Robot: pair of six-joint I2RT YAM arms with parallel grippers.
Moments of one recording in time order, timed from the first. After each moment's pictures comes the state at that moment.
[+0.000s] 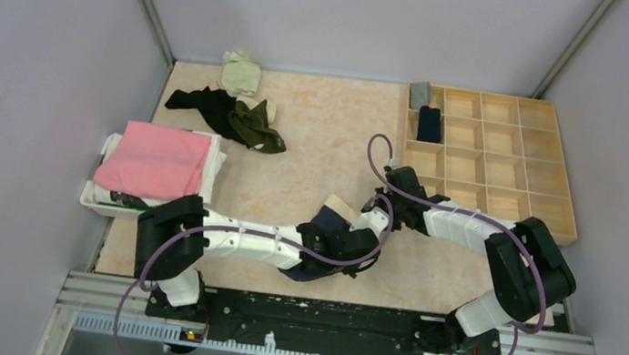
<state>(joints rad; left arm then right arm) -1.30 1.64 1.02 -0.27 -0.38 -0.57 0.57 1.54 0.73 -0.17 -0.13 0.59</state>
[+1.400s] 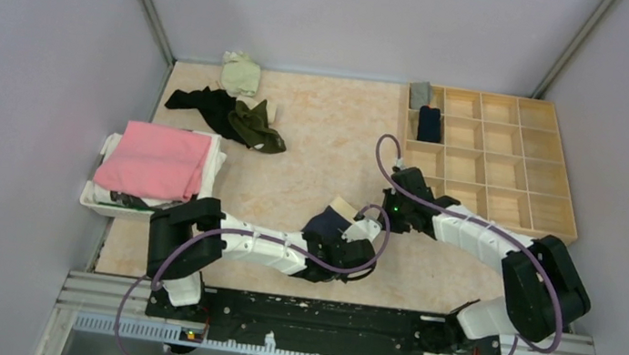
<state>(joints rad) -1.32 1.71 0.96 -0.27 -0.44 -0.61 0.57 1.42 0.73 -0.30 -0.04 0.58</state>
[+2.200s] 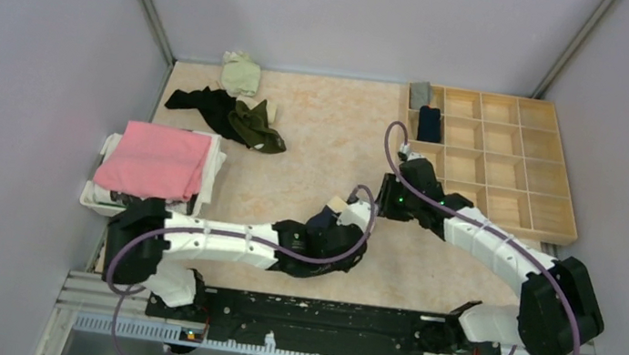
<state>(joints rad) -1.32 1.53 0.97 -0.30 -0.44 -0.60 0.57 1.33 0.78 -0.32 0.00 0.54</state>
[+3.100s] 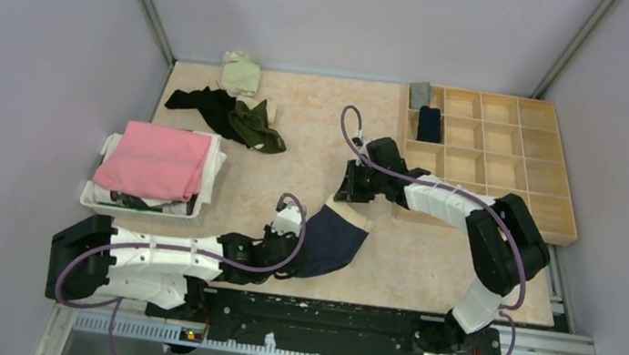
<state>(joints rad) -1.25 1.12 0.52 -0.35 -0.60 -0.79 0.62 1.71 1.02 -0.13 -0.33 0.49</state>
